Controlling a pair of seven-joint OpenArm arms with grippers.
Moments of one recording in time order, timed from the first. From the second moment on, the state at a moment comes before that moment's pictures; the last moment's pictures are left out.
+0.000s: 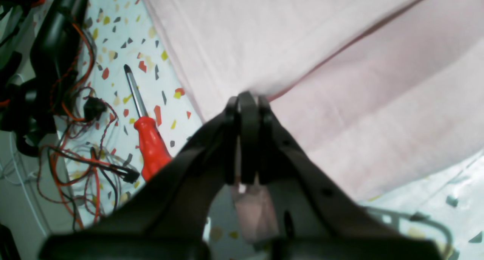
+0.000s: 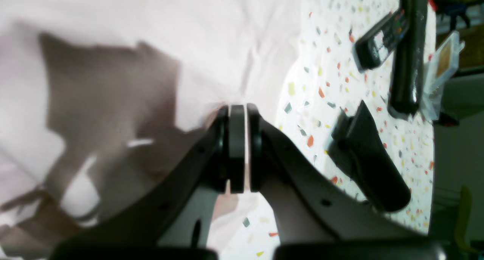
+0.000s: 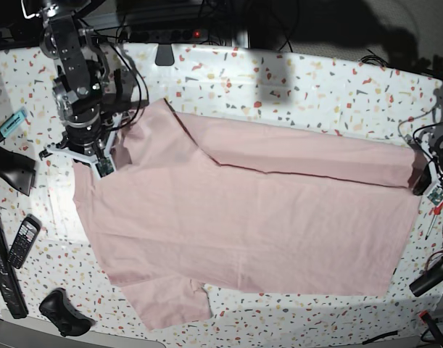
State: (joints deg) left arm -11.5 -41.0 6.5 56.6 6.0 -34.8 -4.0; right arm -10.6 26.5 -8.8 97.2 -15.7 -3.6 -37.8
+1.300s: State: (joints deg) left arm -11.6 -34.1 3.7 56.4 -15.3 -23.2 7.6; right arm -10.3 19.9 -3.2 102.0 -6.9 -8.1 -42.2
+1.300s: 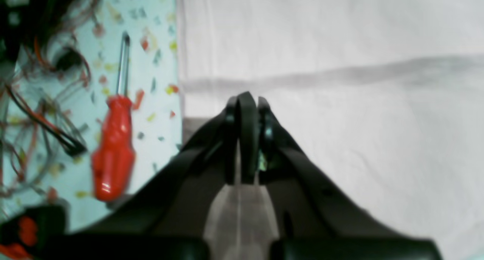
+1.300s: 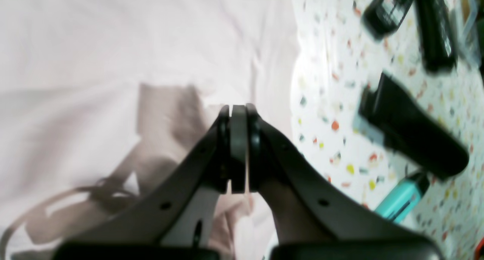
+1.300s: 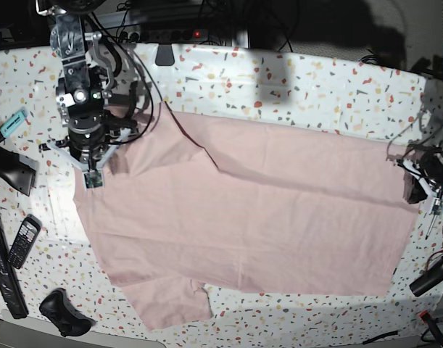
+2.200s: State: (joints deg) left arm 7.4 -31.2 2.7 63.5 -13.5 -21.5 0.1; right arm -19.4 19.7 -1.9 94.9 -4.2 -1.0 -37.7
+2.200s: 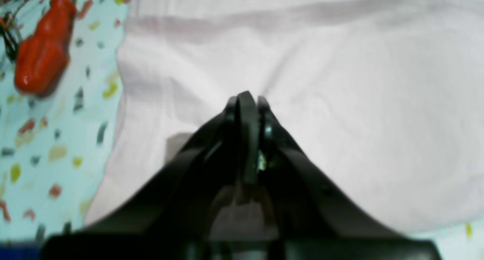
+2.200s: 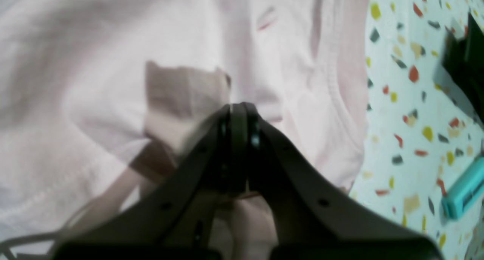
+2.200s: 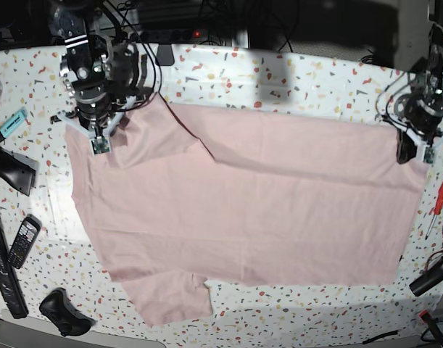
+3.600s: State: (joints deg) left arm 22.0 -30.8 -13.0 95.8 -9.5 -23.2 16.7; right arm -28.0 19.6 14.6 120.4 1.0 -1.7 -40.7
